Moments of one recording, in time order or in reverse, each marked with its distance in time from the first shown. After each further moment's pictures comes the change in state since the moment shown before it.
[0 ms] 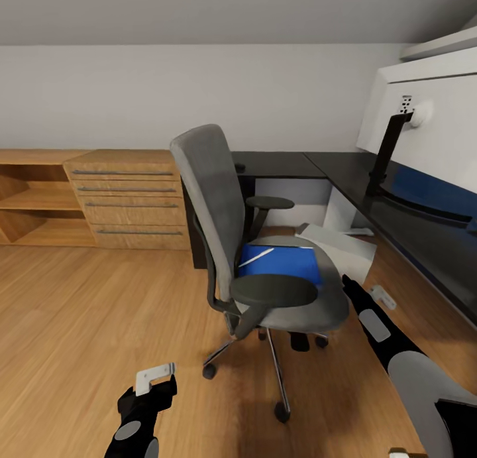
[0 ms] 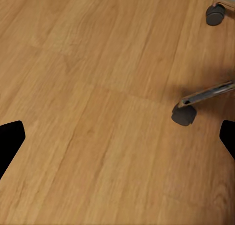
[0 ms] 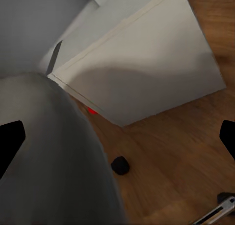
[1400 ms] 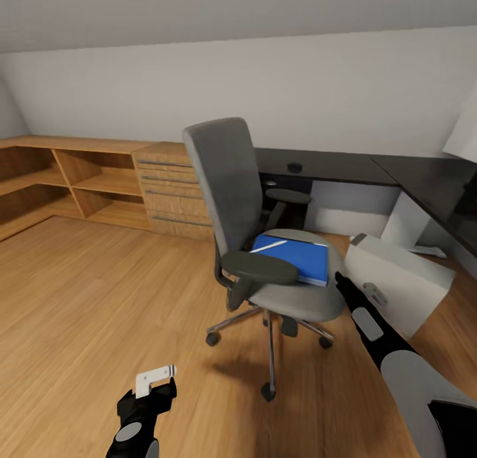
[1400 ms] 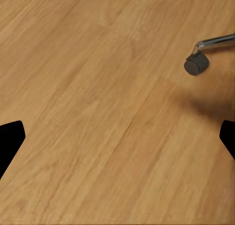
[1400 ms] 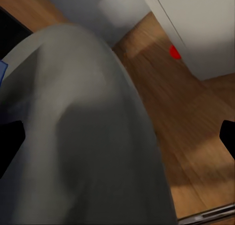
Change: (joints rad) left arm 0.000 0.000 0.001 0.016 0.000 0.000 0.009; right arm 0.002 0.032 0.008 -0.026 0.010 -0.003 0.006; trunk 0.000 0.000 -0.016
